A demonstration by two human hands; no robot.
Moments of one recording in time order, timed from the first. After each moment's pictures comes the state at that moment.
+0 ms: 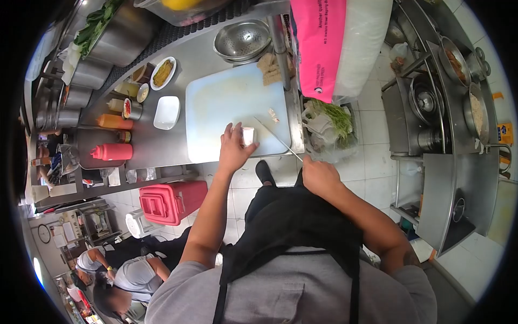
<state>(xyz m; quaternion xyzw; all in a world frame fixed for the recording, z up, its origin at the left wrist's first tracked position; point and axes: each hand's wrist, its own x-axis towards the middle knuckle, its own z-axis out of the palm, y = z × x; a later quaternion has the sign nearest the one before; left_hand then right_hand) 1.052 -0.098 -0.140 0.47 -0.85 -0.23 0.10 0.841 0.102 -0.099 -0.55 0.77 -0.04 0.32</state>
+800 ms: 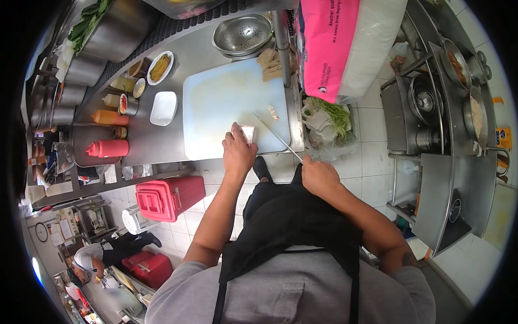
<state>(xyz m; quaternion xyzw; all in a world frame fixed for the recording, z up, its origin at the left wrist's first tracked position) 1.028 -0.071 -0.129 0.58 -0.79 -0.20 0.00 0.844 0.101 -0.094 -0.54 0.77 -0.04 0.33</state>
